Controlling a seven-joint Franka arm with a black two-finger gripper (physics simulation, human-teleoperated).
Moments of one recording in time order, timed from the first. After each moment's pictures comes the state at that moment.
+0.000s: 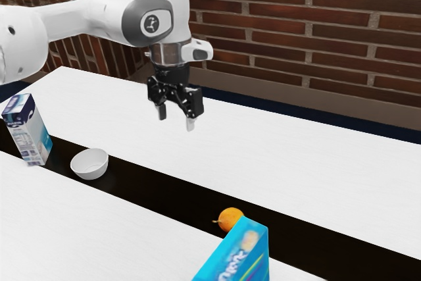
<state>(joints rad) -0.19 0.18 -0.01 -1.59 -0.03 1.61 -0.03</state>
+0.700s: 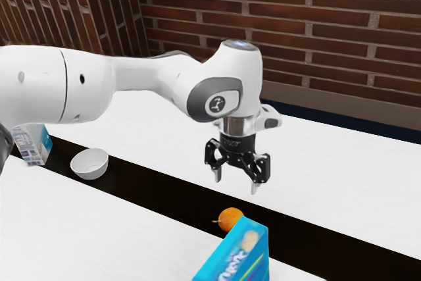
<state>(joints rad) -0.41 0.33 -0.06 -1.70 -0.01 1.88 -0.49</state>
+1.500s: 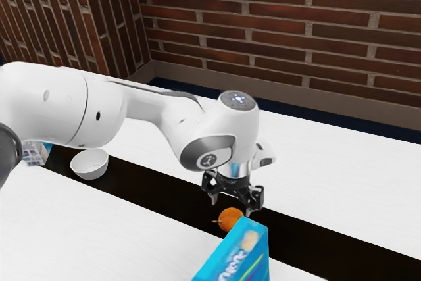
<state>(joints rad) -0.42 0.35 -0.06 -1.92 0.19 2.21 -0.68</state>
